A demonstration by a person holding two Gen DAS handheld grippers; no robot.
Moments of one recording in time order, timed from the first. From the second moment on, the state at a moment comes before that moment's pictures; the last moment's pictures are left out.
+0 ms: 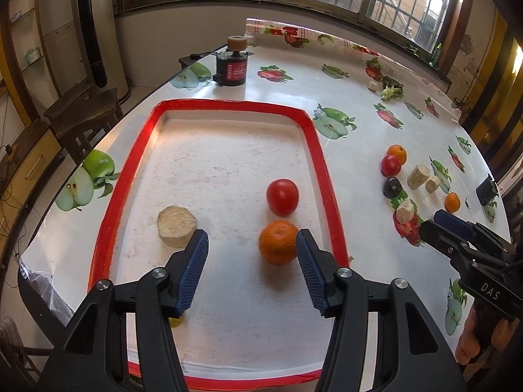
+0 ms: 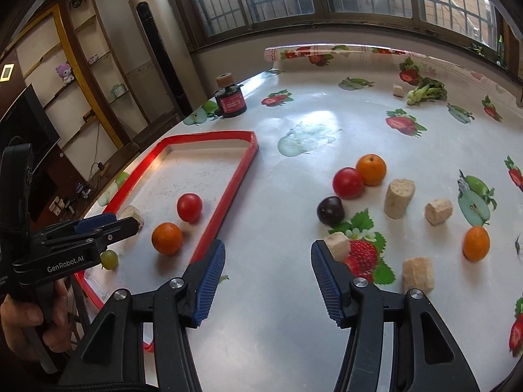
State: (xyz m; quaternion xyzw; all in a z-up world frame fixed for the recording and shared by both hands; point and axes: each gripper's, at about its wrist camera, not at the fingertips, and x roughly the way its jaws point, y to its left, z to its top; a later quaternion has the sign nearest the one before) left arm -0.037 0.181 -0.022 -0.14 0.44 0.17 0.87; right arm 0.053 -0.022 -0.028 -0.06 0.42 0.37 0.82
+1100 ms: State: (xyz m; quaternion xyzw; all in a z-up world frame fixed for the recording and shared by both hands) left arm 0.031 0.078 -0.040 -0.13 0.48 0.04 0.87; right arm 0.103 -0.158 -0.043 -0.01 0.43 0.24 0.87
